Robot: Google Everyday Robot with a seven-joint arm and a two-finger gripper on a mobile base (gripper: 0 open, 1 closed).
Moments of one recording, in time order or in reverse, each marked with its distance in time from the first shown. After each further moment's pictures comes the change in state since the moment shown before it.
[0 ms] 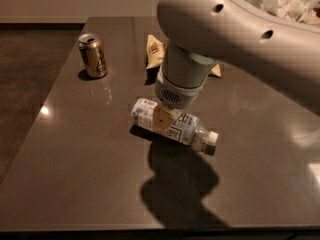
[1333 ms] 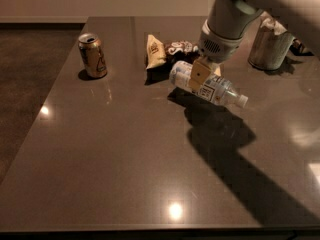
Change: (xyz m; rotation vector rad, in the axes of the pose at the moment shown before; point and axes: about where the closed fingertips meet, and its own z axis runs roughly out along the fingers) arm 0.036 -0.140 -0.027 0.040 0.021 0.184
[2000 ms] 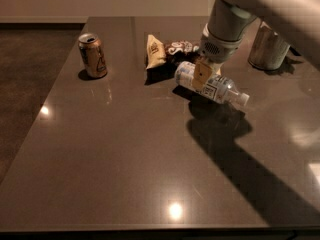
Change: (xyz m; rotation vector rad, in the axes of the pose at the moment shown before) arm 0.003 -0.028 0.018 0.048 0.034 0.026
